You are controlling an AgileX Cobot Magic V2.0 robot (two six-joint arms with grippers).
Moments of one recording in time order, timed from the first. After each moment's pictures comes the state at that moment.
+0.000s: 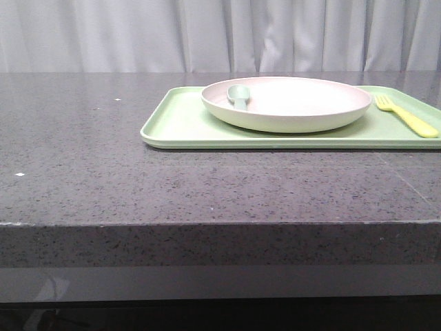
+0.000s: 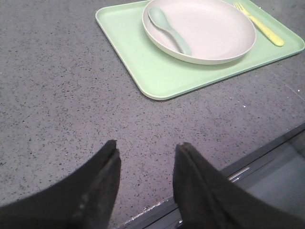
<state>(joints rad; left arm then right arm) -0.39 0.66 -0.77 -0.26 0.73 0.20 0.19 0.41 -0.88 0.04 1.09 0.06</state>
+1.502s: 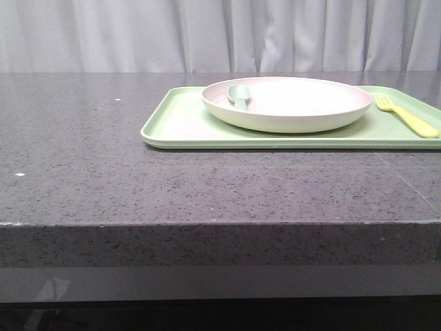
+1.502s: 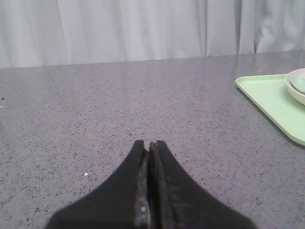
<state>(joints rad) -0.10 0.13 -0.18 0.08 0.21 -0.01 0.19 0.40 -0.88 0.04 1.09 0.05</state>
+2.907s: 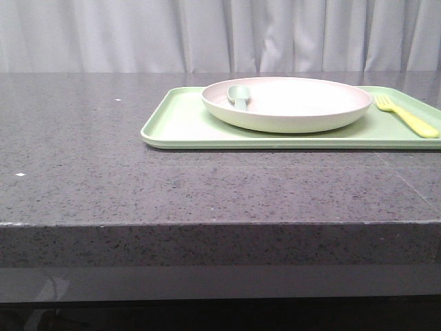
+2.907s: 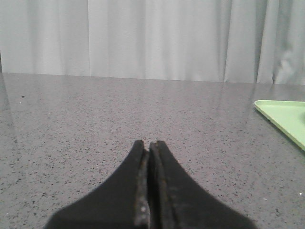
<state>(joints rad) -0.02 0.00 0.00 -0.01 0.04 -0.01 0.19 0.40 -0.88 0.04 1.09 0.05</state>
